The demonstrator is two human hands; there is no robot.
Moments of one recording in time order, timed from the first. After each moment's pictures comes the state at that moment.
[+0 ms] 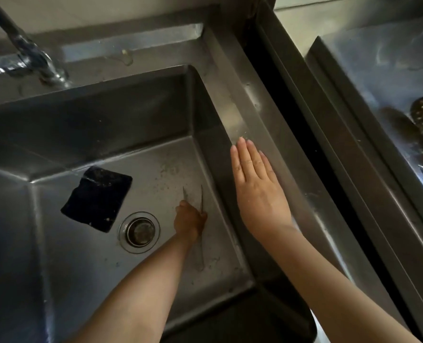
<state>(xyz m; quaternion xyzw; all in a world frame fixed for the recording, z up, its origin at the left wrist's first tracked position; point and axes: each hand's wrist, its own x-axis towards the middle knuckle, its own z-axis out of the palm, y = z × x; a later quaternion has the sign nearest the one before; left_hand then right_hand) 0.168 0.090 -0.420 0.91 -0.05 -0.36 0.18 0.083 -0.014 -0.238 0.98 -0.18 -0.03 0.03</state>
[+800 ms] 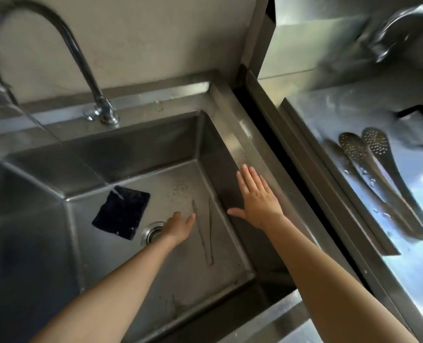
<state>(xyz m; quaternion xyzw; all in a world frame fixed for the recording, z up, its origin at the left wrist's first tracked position) 0.201 0.175 -0.297 0.86 -0.15 -0.43 0.22 0.078 0.001 -0.205 0.96 -0.23 -0.16 -0.02</state>
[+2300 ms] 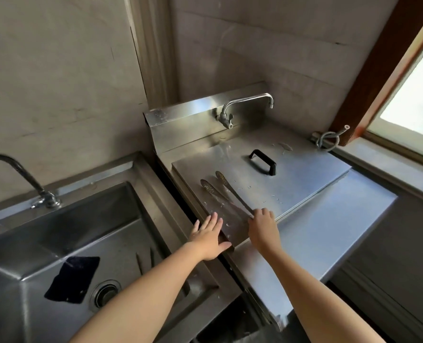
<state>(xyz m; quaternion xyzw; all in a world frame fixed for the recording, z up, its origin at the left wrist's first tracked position) -0.031 -0.012 -0.091 0.78 -0.58 -0.24 -0.06 -0.164 -0.106 -0.082 0.83 -0.52 0.12 -0.16</state>
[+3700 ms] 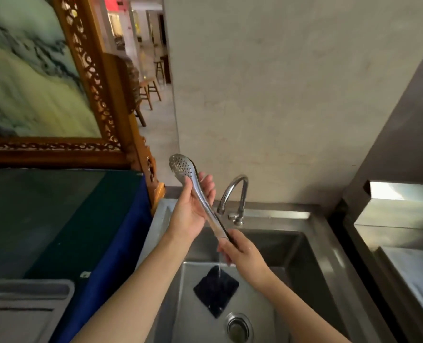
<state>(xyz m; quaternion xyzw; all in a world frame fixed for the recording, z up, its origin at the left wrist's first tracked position) 0.321 0.344 0.072 0.28 -0.09 -0.21 0.93 0.207 0.227 0.029 0.77 -0.01 0.02 -0.64</state>
